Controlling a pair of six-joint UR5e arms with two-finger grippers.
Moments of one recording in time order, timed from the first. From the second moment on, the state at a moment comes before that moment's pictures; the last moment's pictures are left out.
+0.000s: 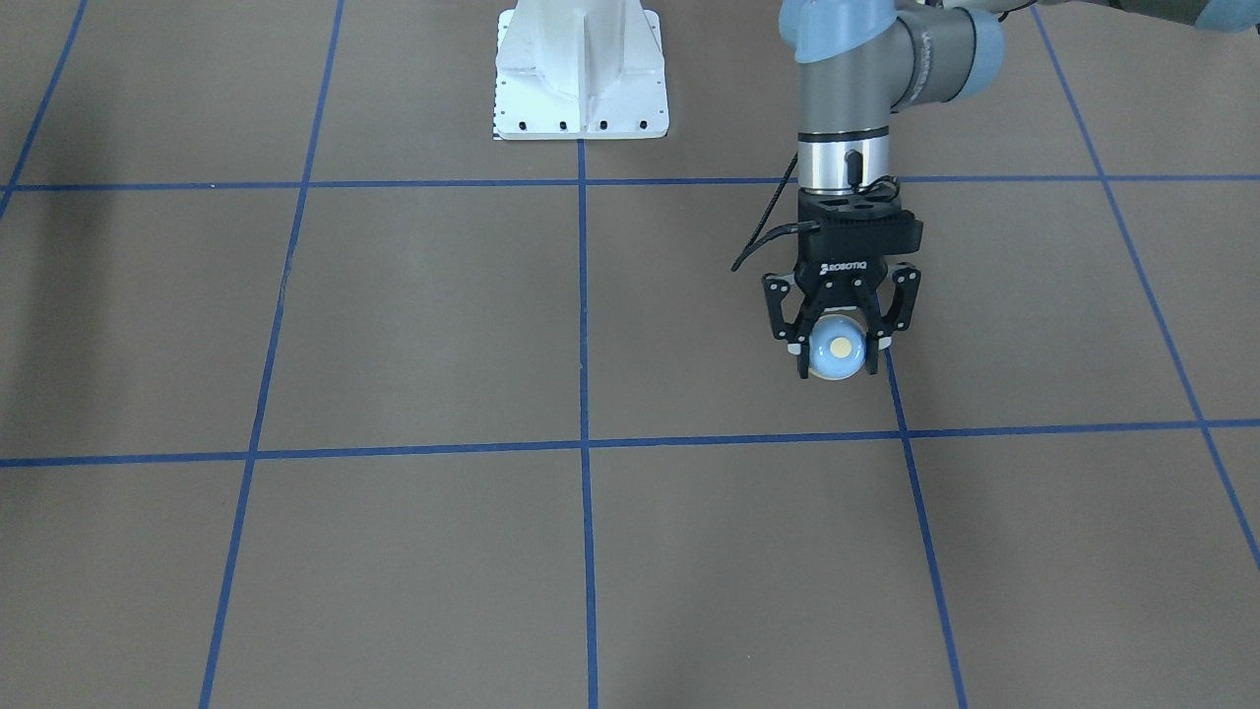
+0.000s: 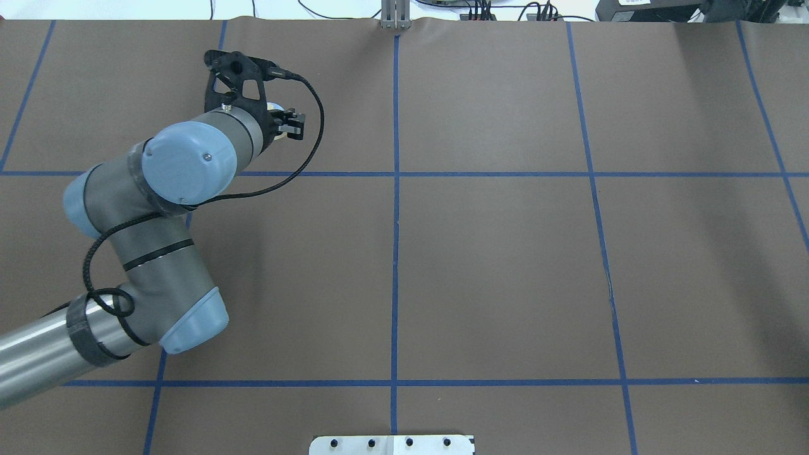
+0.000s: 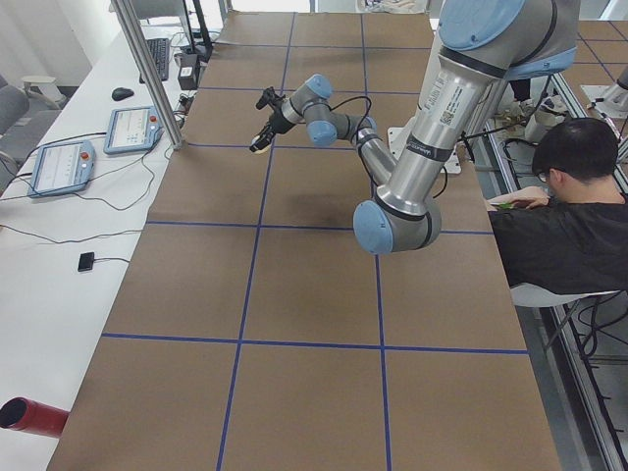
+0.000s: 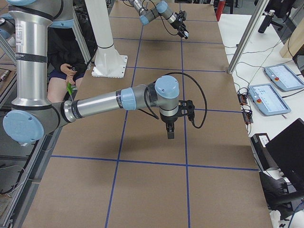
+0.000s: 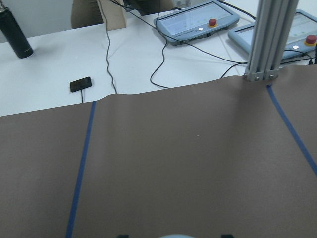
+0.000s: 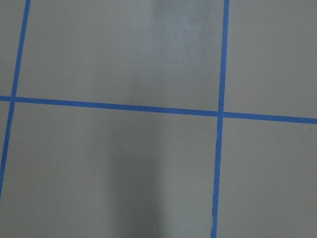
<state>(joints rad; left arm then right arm) -0.61 -2.14 -1.69 -1.98 -1.27 -0.93 1.56 -1.65 1.93 -1.65 2.39 0.07</state>
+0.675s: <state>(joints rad) -0.50 -2.35 -1.26 -2.43 -1.26 -0.92 1.53 -1.65 1.91 -1.65 2.39 0.07</state>
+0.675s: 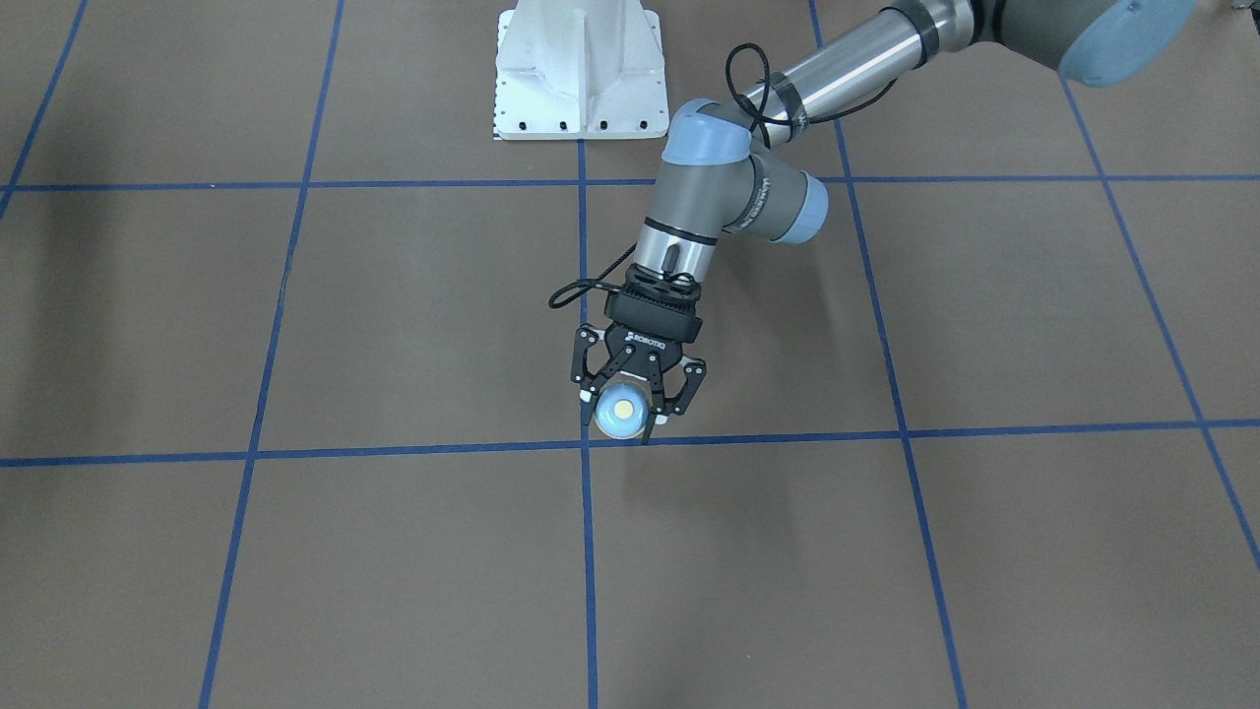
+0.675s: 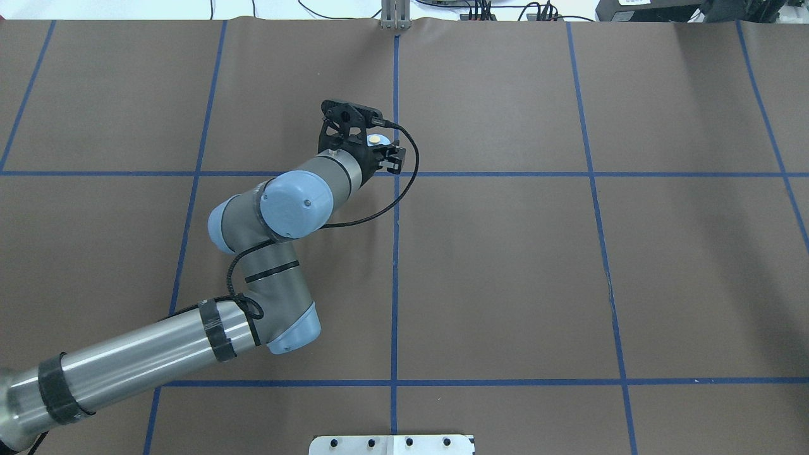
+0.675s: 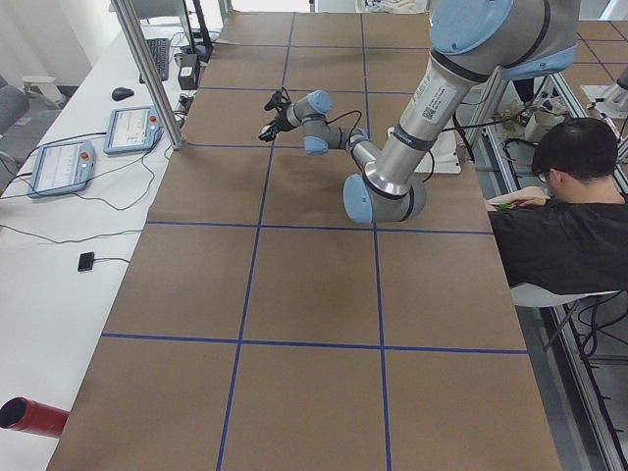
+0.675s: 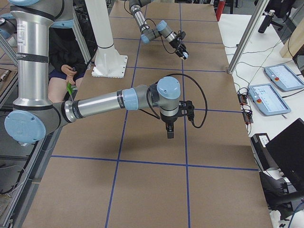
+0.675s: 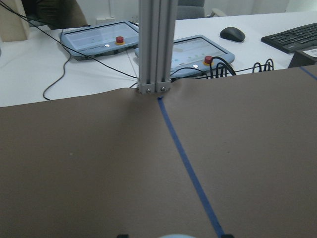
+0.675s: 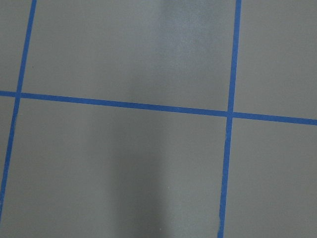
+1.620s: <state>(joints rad) -0.45 -2.42 -1.08 -2.57 -1.26 -0.92 1.52 -1.64 1.87 -1.60 2.41 0.07</state>
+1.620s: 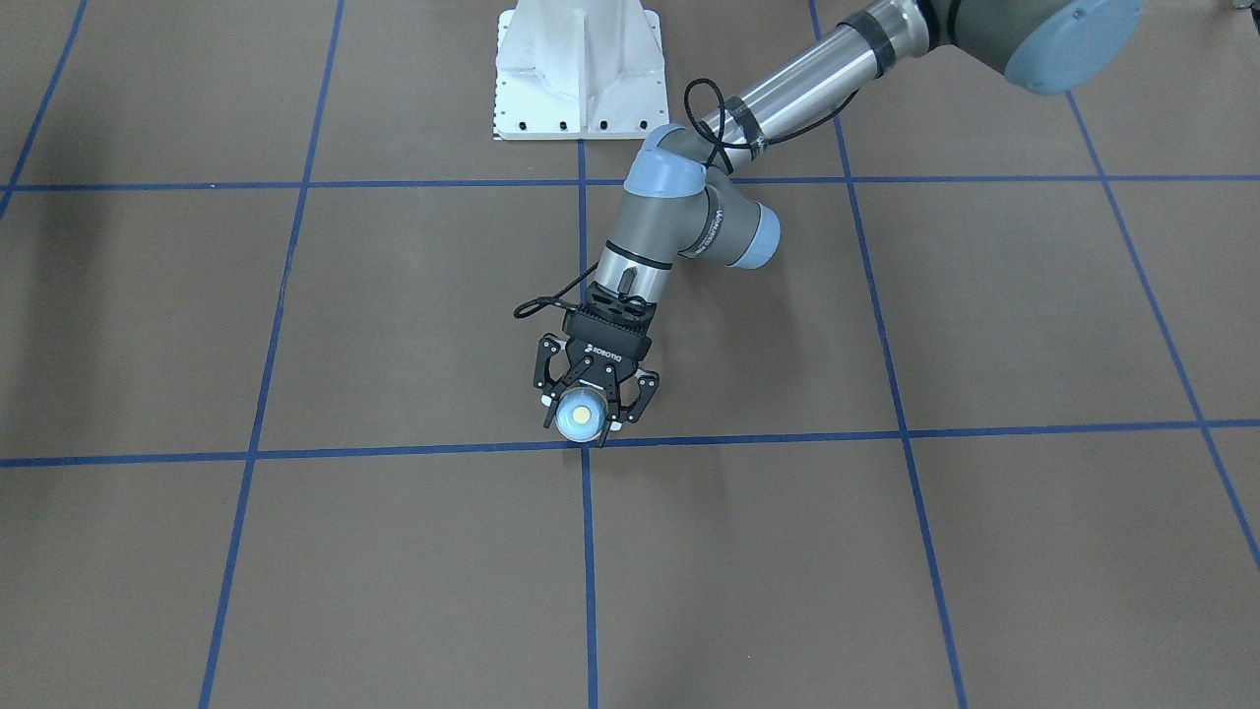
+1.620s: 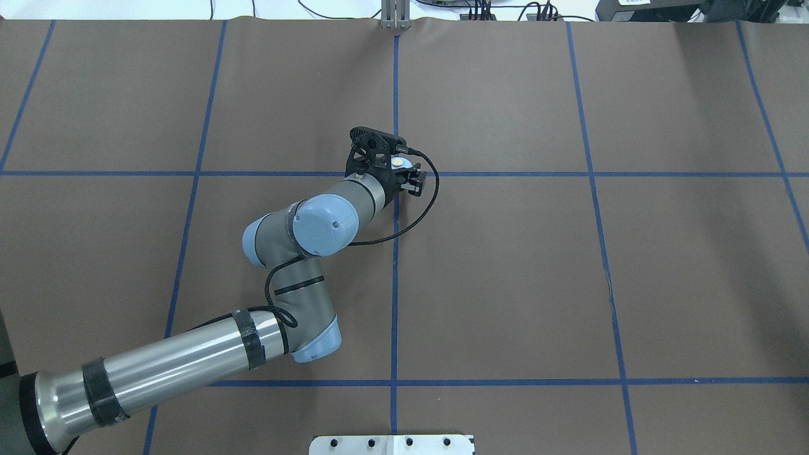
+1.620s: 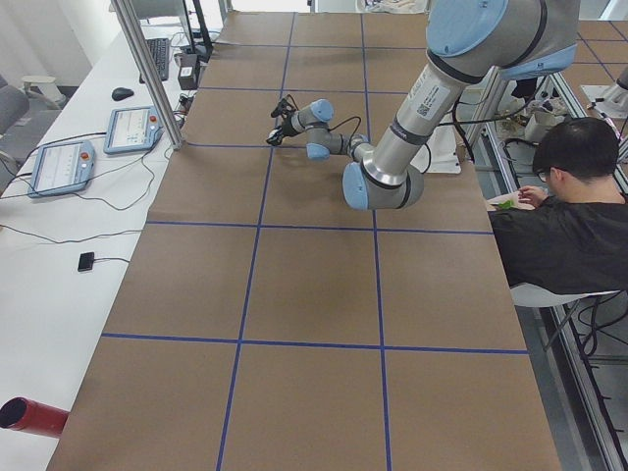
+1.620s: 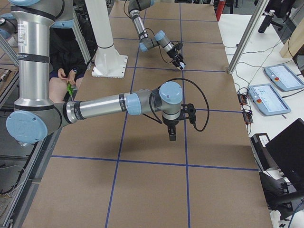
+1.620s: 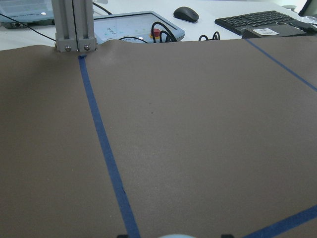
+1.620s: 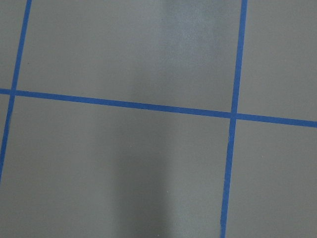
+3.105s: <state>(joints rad) -0.44 -2.42 -1.06 -2.57 -1.27 -0.92 1.52 -1.64 1.87 -1.60 2.41 0.07</state>
